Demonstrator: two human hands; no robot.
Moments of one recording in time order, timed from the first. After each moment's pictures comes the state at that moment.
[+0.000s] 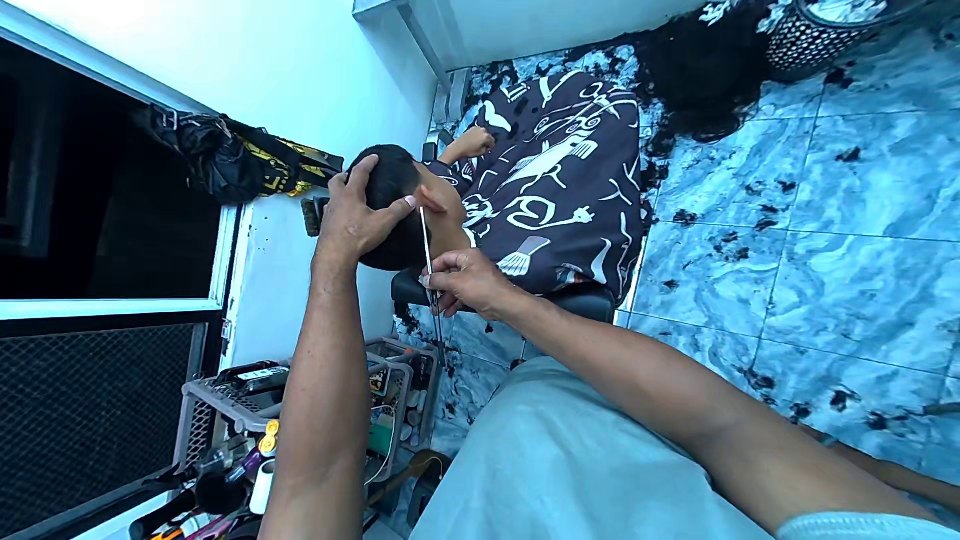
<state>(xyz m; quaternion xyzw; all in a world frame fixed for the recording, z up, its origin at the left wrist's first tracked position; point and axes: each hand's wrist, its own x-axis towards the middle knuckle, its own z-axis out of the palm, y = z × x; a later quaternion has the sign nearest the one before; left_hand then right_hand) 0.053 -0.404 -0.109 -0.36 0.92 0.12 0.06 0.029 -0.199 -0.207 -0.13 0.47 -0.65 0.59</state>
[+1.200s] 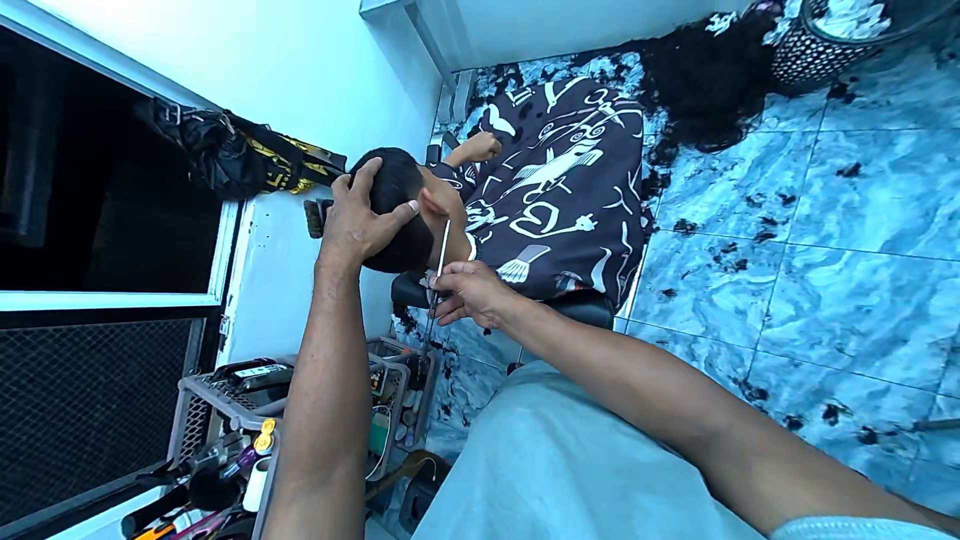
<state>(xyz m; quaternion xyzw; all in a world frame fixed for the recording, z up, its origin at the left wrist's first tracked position) 0.053 -0.404 -0.112 -0.36 0.92 0.11 0.06 0.031 -0.201 -0.216 0.01 0.40 -0.65 0.65</state>
